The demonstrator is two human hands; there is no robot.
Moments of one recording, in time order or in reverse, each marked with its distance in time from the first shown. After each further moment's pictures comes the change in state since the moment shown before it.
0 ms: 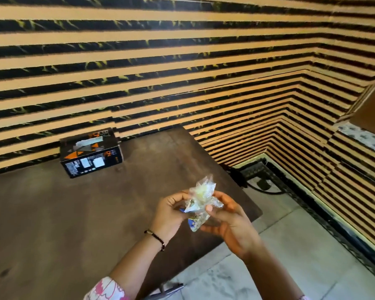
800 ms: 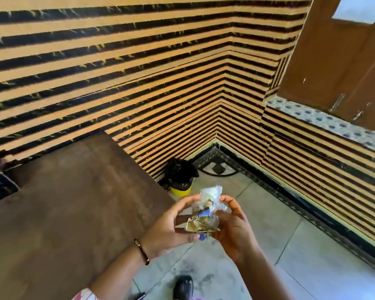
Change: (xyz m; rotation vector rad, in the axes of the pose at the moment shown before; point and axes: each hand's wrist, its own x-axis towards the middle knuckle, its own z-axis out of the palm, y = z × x) left_hand 0.029 -0.062 0.215 0.102 -0.657 -0.211; right_hand -0.048 -0.046 -0.231 0.329 0.356 -0.068
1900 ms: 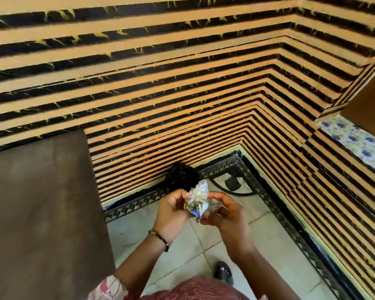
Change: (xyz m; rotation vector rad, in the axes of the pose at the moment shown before) left_hand 0.315 -0.009 -0.033 -0.012 0.718 -0.002; right_hand 0.286 -0.144 -0.034 -0.574 -0.229 -0.126
